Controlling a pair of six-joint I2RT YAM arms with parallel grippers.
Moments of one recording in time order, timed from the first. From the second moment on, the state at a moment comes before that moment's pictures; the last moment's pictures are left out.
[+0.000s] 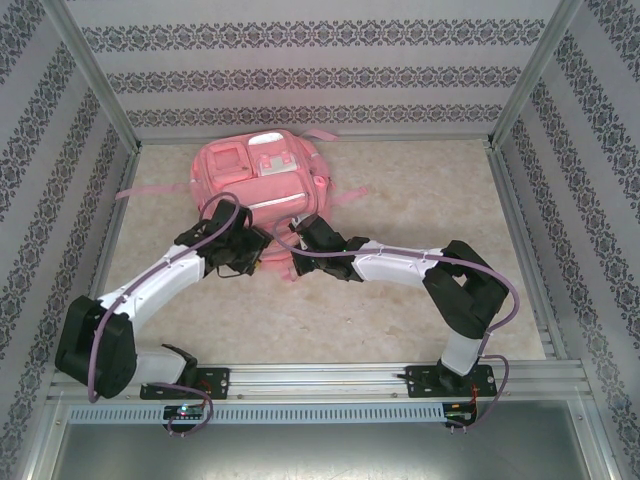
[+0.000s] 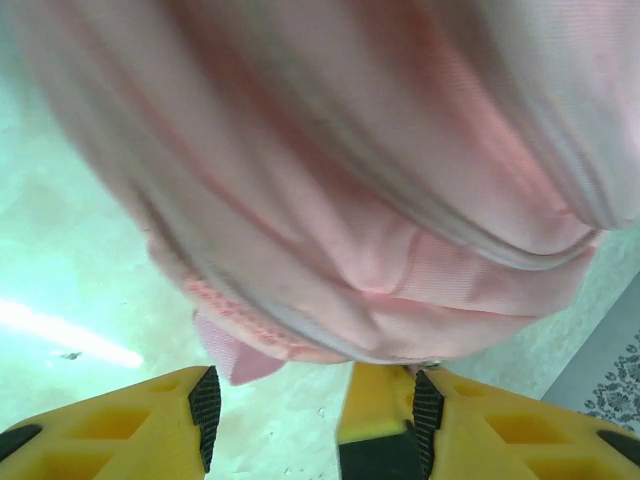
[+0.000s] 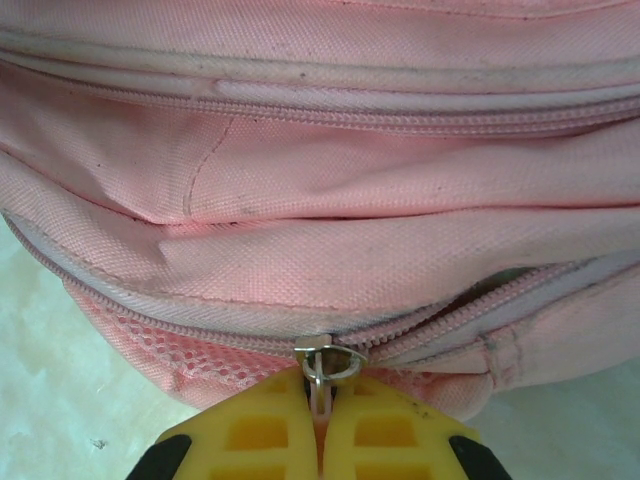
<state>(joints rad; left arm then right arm) -0.39 1.32 0.85 -0.51 0.19 -1.41 0.86 1.78 1.07 -0.12 0.03 0.37</state>
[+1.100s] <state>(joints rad) -0.34 1.29 0.89 -0.55 0.15 -1.33 0.81 1.69 1.01 -0.04 -0.02 0.31</state>
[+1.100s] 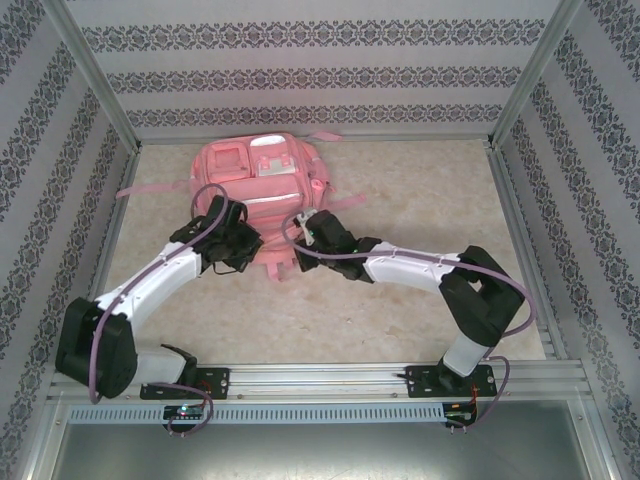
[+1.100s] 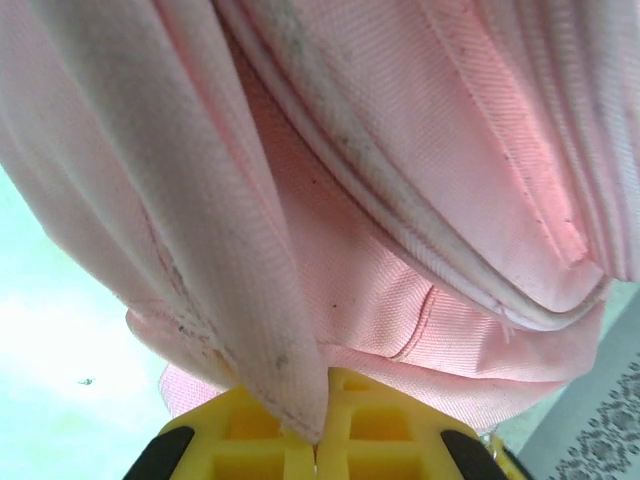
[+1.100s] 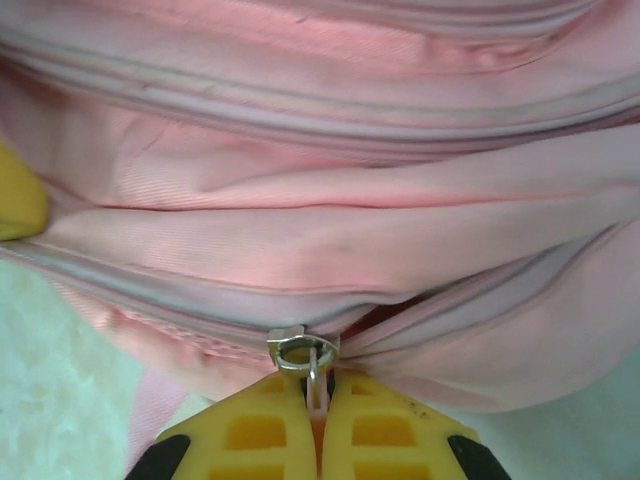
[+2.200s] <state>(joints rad) -0.10 1.23 0.85 -0.69 0.38 -1.13 0.94 1.83 1.19 -0.17 -0.07 0.31</state>
